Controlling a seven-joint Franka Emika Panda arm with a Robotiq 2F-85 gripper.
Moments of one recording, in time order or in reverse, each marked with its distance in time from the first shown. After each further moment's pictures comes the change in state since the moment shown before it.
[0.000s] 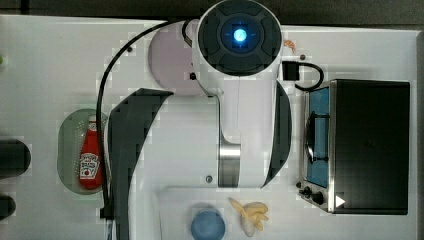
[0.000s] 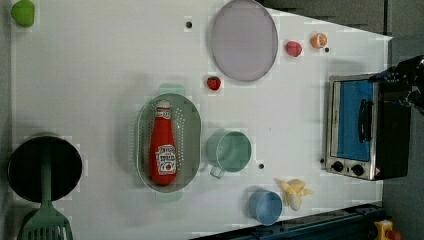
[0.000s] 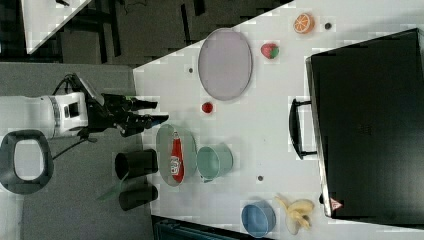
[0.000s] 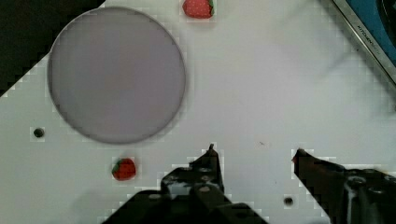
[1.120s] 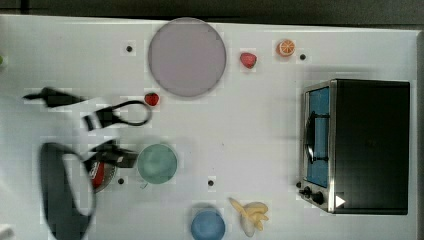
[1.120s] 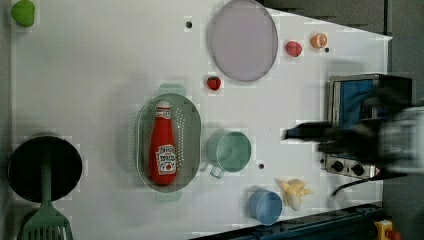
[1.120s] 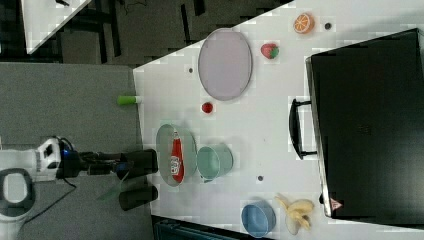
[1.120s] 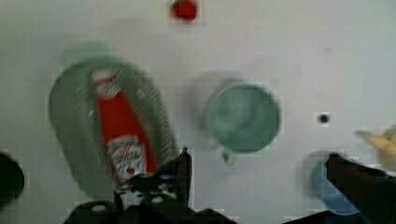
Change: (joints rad) arm -0.086 -0.080 0.571 -0.152 0.040 -0.012 0.000
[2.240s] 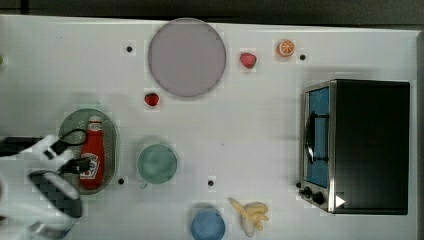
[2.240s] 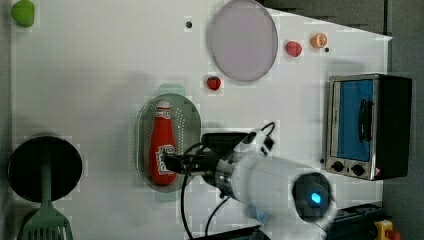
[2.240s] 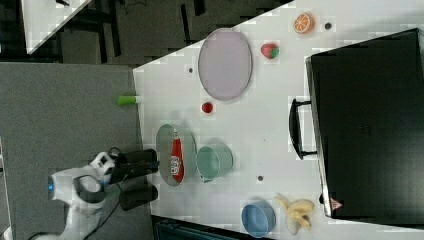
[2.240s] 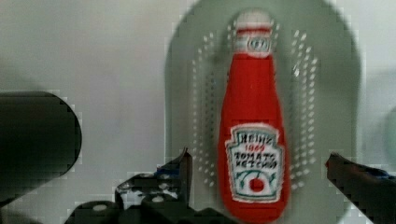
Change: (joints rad) arm 0.034 0.341 0.240 -0.280 -0.266 0.712 0.213
